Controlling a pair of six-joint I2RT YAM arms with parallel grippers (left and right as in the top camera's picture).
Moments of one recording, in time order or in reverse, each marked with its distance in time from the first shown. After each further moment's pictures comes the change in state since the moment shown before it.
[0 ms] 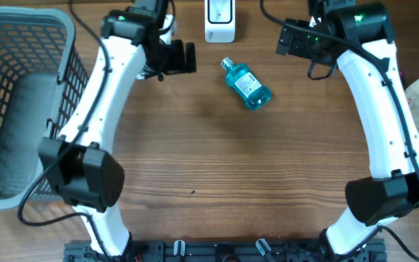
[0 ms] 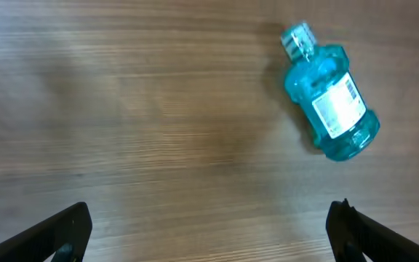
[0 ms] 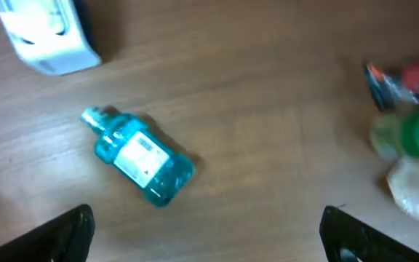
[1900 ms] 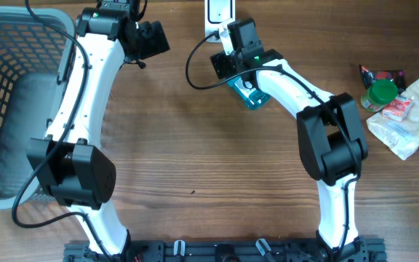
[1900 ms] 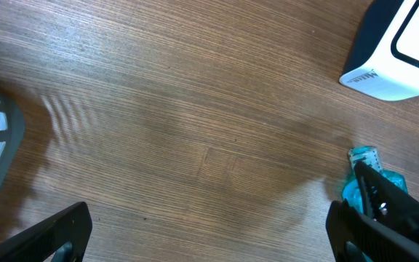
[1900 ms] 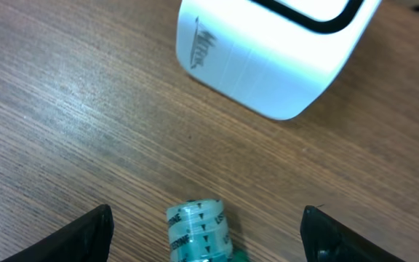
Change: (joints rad) left arm 0.108 0.000 0.000 0.117 -0.205 -0.159; right arm 0.177 0.383 -0.370 1.004 -0.149 -0.531
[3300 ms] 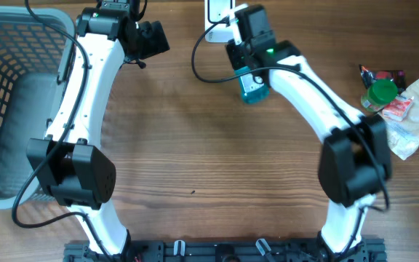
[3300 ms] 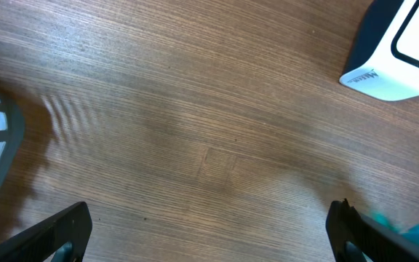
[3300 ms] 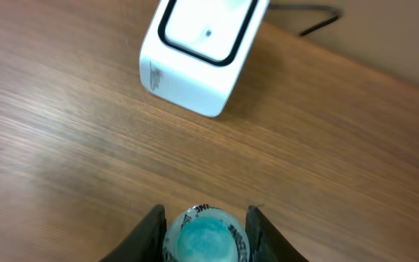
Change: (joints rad) left arm 0.000 0.000 0.000 -0.001 0.000 0.000; right arm 0.001 -0.237 0.005 -0.210 0.129 0.077
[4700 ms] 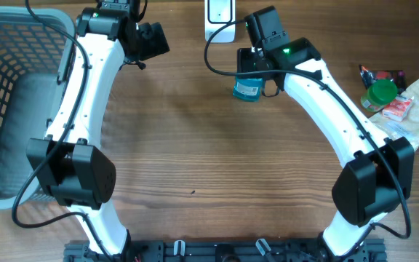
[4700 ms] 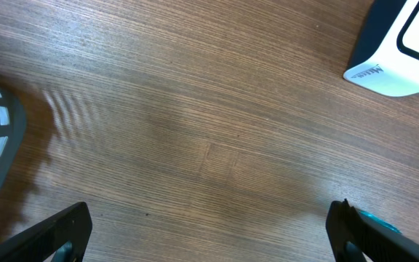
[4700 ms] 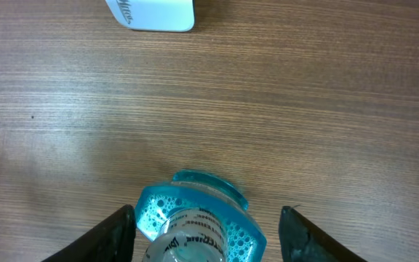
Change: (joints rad) left arm 0.000 0.000 0.000 -0.014 0.000 0.000; right arm 0.000 -0.113 -0.003 -0.321 -0.005 0.357
